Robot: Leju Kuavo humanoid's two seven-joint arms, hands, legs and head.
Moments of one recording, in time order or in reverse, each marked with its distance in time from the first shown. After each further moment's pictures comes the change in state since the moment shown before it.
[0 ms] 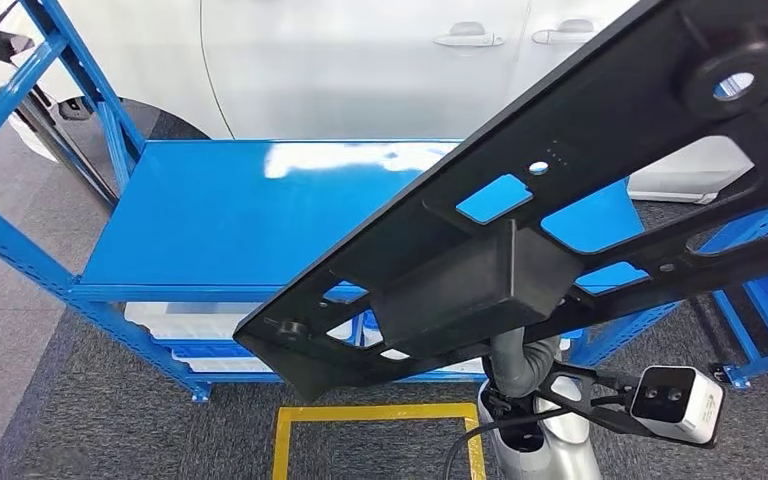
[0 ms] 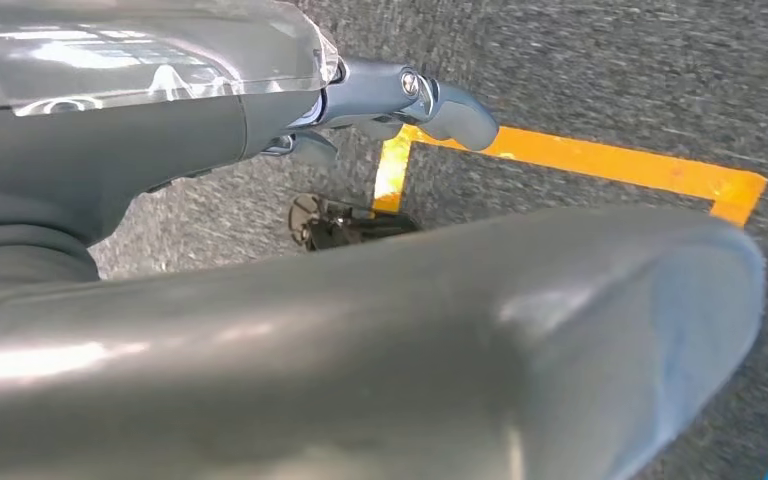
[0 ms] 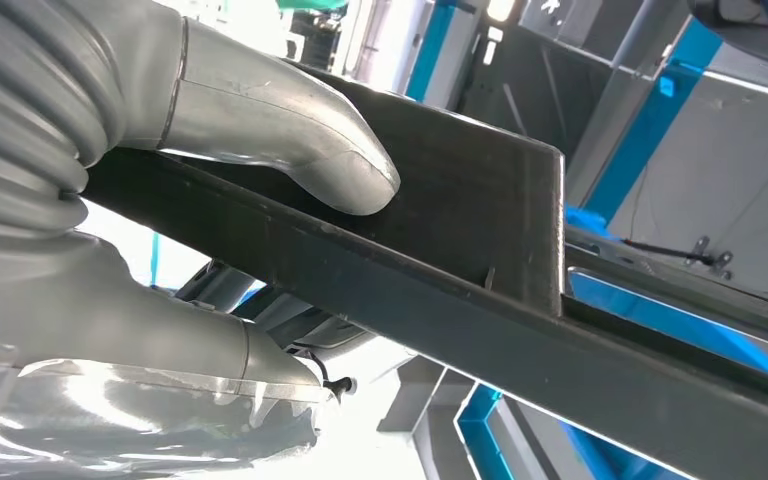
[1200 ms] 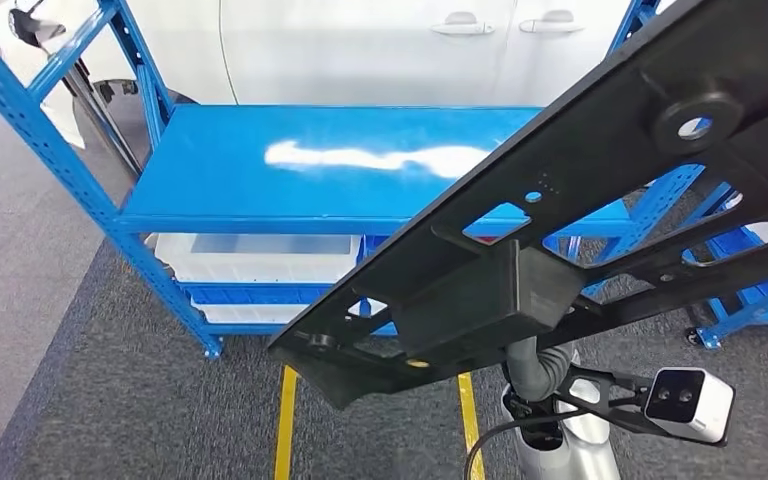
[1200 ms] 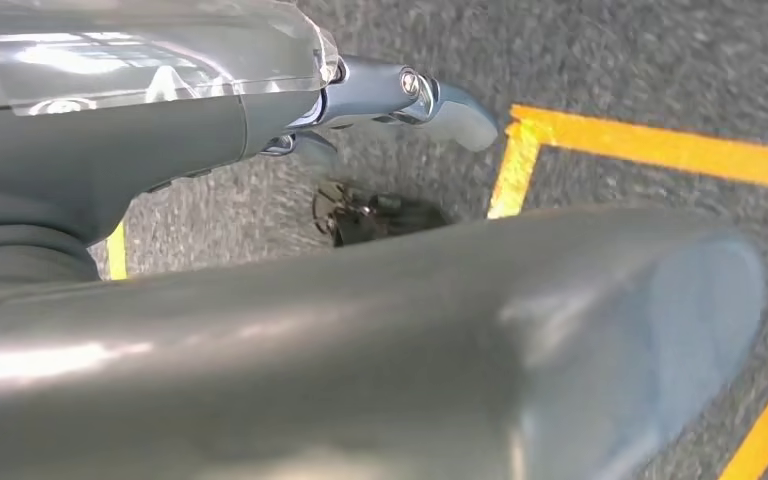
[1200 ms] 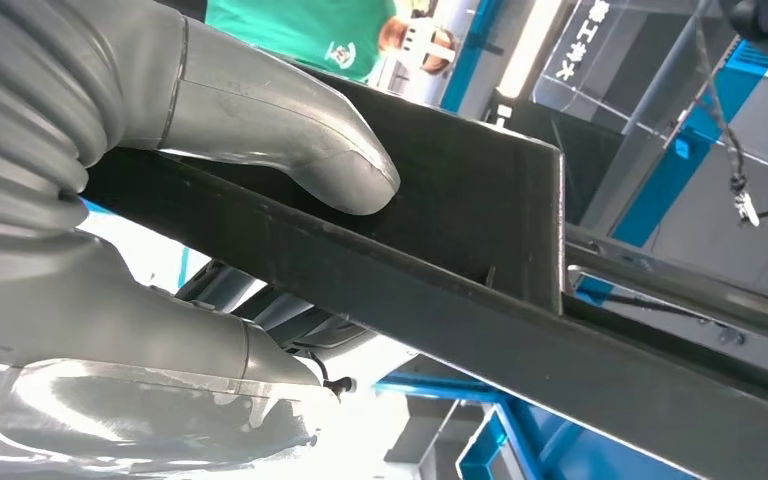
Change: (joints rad) left arm 0.013 -0.041 0.008 0.001 -0.010 0.005 0.012; right arm 0.022 -0.041 -0.085 0.016 0.005 0.089 -0.001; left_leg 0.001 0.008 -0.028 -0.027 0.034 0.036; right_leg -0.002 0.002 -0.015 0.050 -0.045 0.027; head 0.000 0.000
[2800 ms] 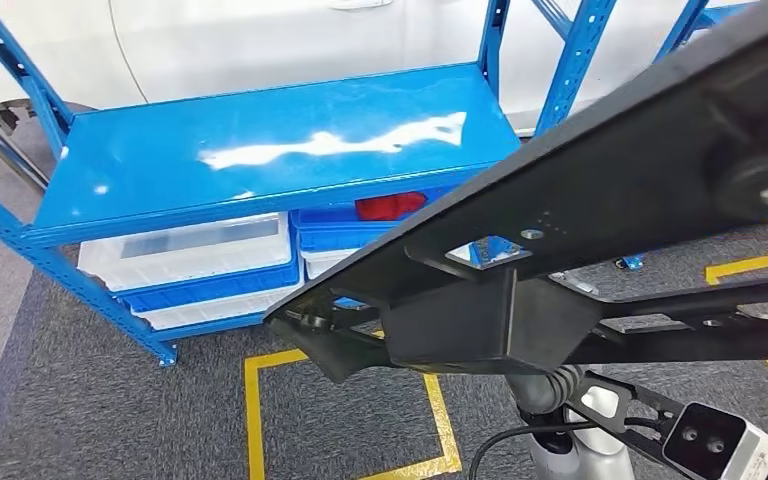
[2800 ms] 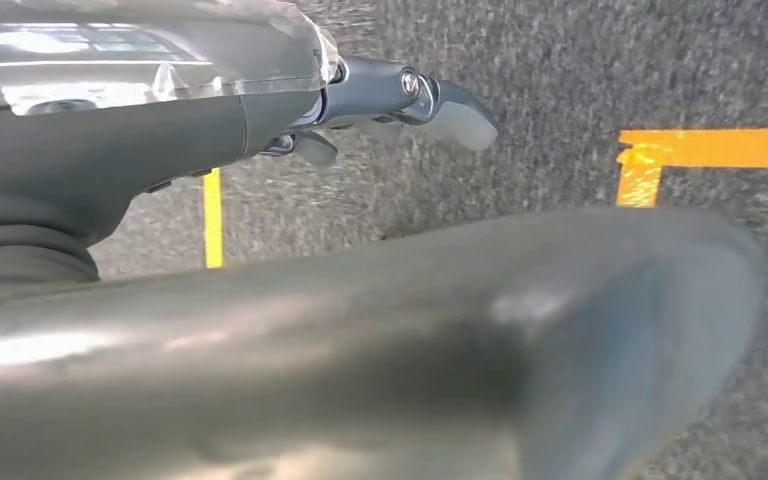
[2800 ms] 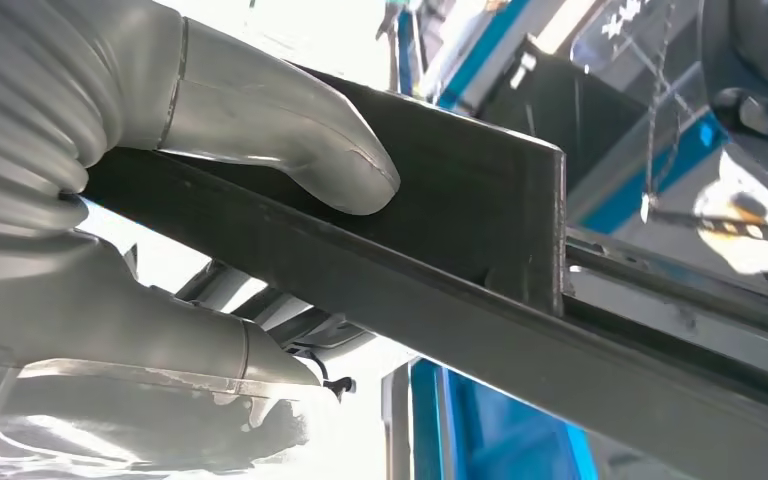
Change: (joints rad) left arm 0.007 0.008 0.022 0.000 -0.030 0.173 0.105; right arm -0.031 -0.028 0.061 -0.144 0.126 -0.110 -0.002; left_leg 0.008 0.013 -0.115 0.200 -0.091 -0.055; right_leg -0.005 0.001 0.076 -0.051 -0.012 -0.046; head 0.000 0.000
